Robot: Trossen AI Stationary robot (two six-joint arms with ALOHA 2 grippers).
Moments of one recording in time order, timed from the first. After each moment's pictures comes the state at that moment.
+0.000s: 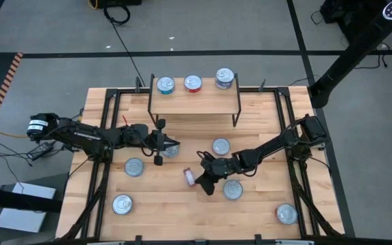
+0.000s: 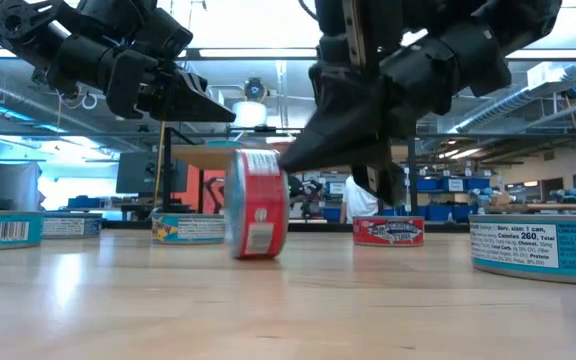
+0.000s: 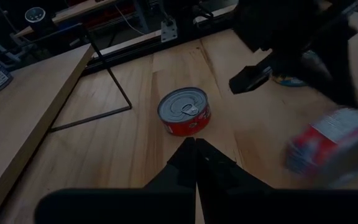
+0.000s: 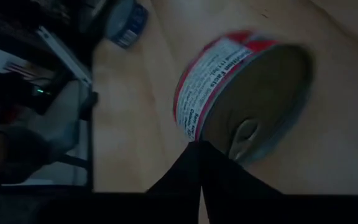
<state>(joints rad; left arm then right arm) 0.03 1.18 0.42 0.45 -0.02 0.31 0.26 1.85 0.91 0.35 -0.01 0.92</state>
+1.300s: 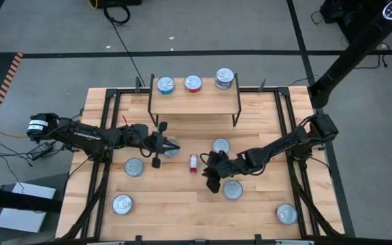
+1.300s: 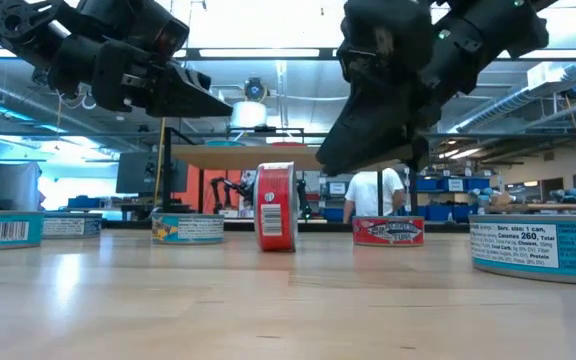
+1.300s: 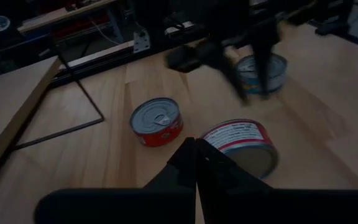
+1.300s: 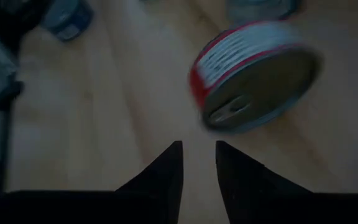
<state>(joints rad) 0.03 1.18 0.42 0.46 0.10 0.31 0.30 1.71 0.91 0.07 0.27 0.74</state>
